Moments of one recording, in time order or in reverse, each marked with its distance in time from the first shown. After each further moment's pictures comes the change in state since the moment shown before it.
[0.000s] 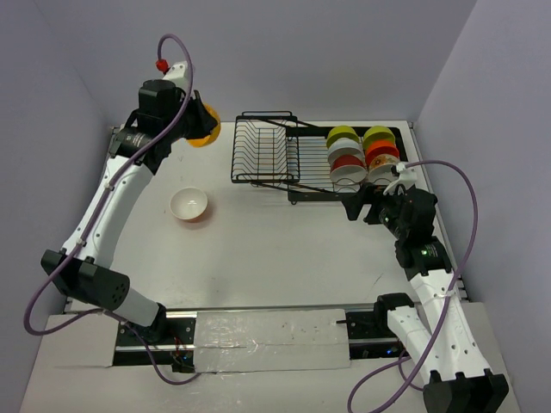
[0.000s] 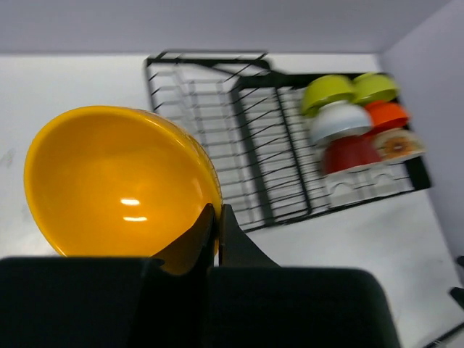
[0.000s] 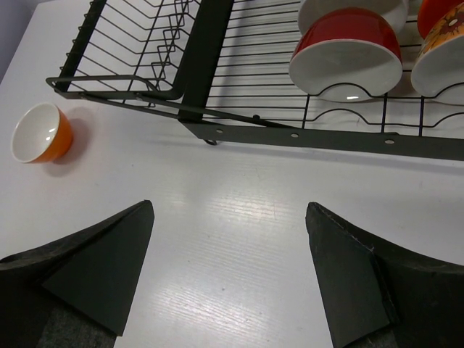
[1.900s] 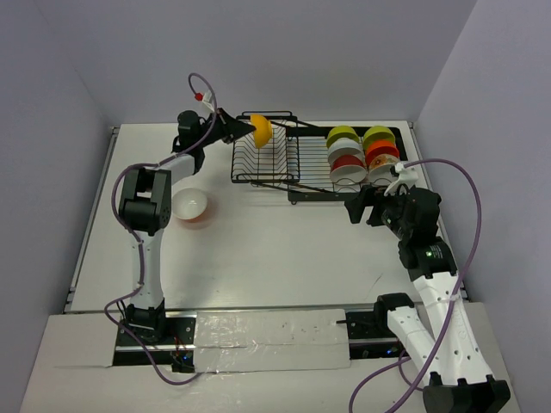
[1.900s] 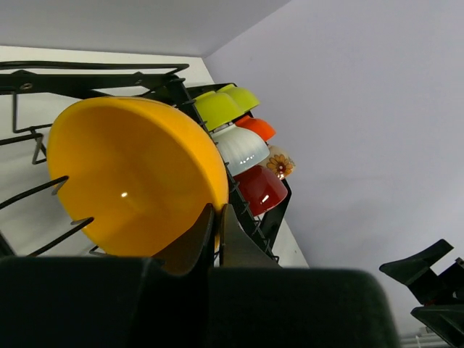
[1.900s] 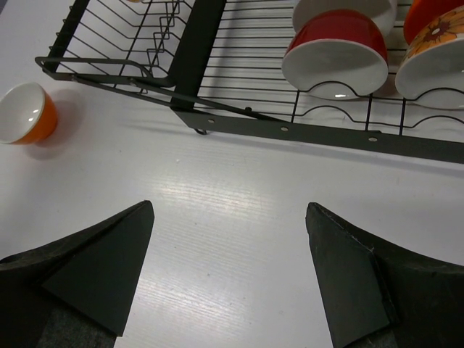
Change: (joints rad) left arm 0.142 0.766 -0.083 1.327 0.756 -0.649; right arm 0.000 -0.017 0.055 -0.104 0.003 -0.089
